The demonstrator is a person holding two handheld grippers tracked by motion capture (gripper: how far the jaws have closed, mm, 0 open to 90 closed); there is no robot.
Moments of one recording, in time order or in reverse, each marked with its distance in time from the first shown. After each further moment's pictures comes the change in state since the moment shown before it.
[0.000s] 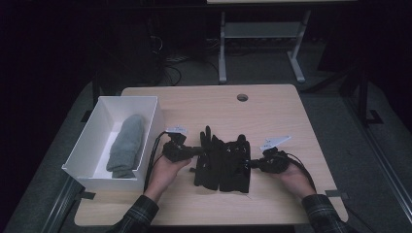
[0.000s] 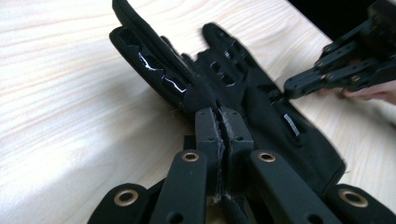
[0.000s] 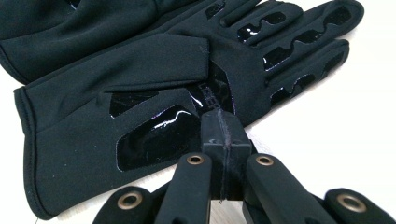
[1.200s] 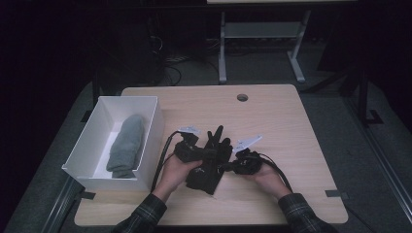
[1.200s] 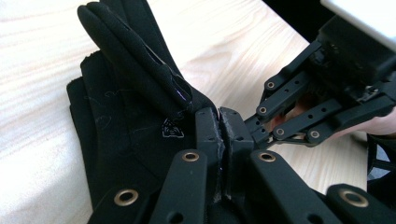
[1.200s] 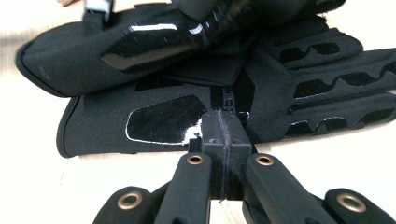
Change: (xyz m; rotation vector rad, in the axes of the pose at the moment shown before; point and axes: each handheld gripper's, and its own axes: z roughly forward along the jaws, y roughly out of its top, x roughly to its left) left arm -0.021 0.008 0.024 0.040 -0.093 0.022; right arm 0.046 0.041 0.047 -0.020 0.129 -0.073
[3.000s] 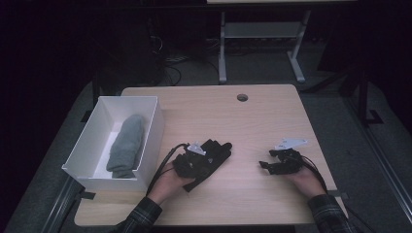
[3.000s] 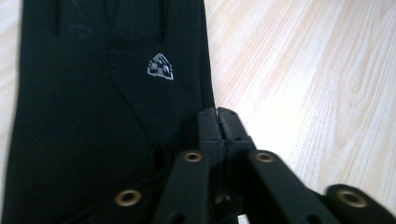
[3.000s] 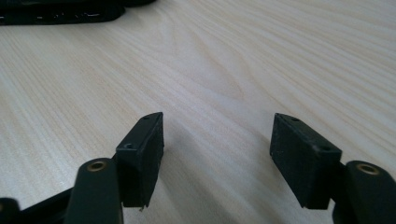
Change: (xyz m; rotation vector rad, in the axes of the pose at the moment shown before) left arm -0.017 -0.030 -0.001 0.271 0.111 0.237; right arm -0.054 -0.071 -0.076 -0.043 -0.346 0.093
